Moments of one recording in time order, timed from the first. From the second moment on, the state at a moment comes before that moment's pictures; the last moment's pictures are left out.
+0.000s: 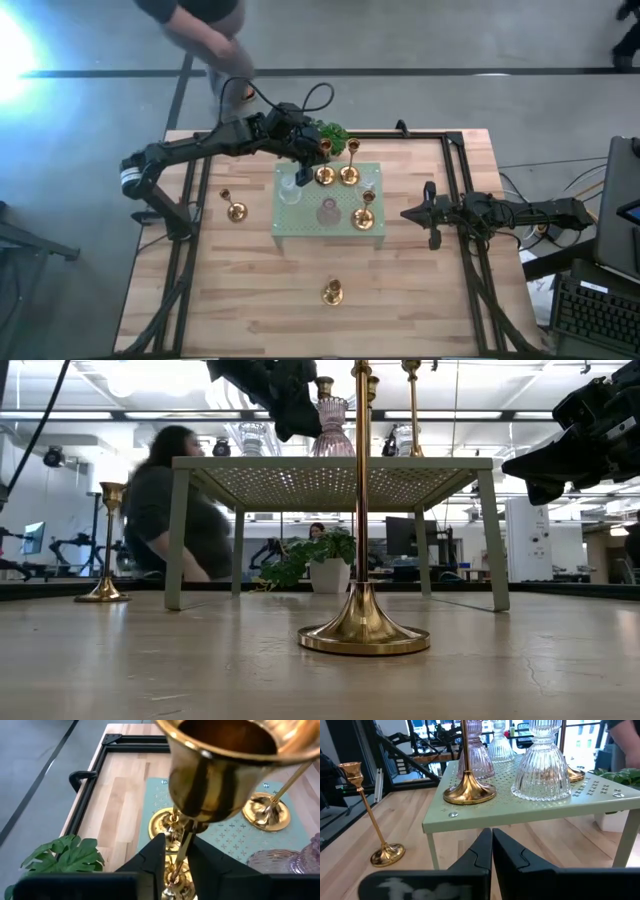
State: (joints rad) left arm 0.38 1.55 1.47 -0.49 0.23 0.22; right arm 0.04 0.13 0.01 0.02 0.08 0.13
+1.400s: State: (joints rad) left arm 0.34 1.14 1.52 -0.99 0.05 0.07; right arm 0.04 0.13 0.01 0.02 0.08 0.13
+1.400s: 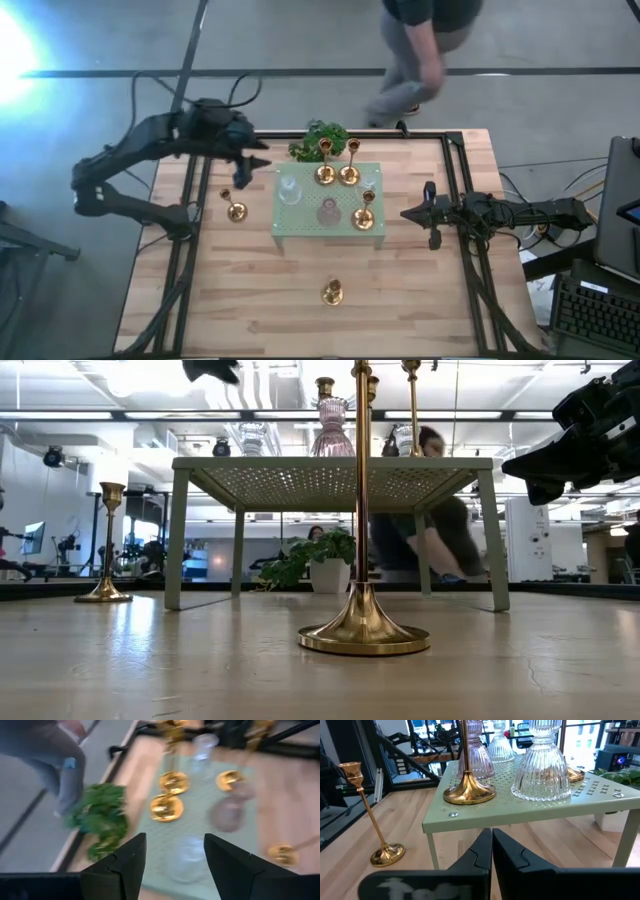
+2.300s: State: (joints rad) left arm -0.67 1.20 1.07 -0.28 -0.33 -0.26; right arm 0.04 0.13 0.01 0.02 0.08 0.13
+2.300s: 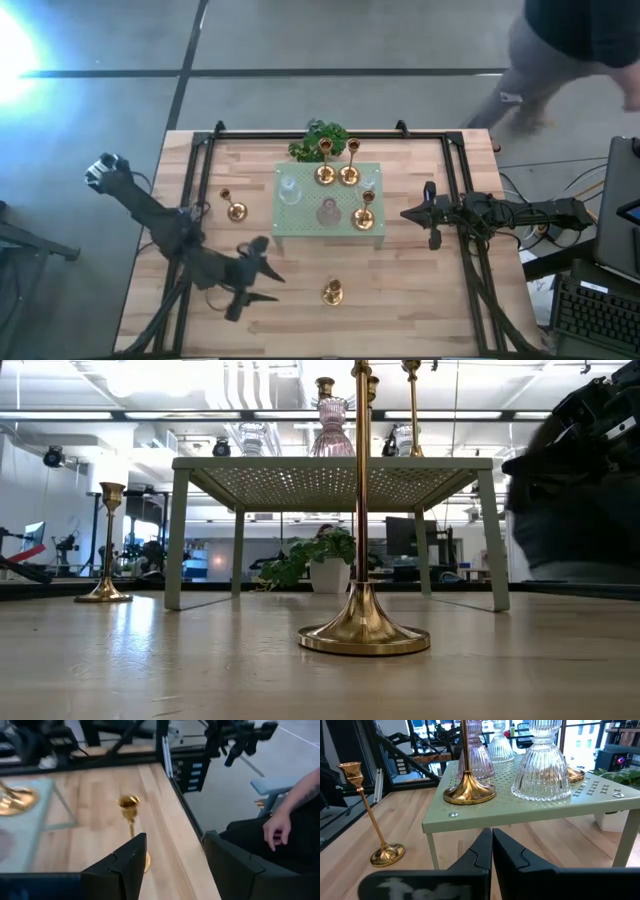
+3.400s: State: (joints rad) left arm -0.51 1.64 0.91 0.30 -0.36 -0.22; right arm 0.04 0.13 0.01 0.02 0.08 0.13
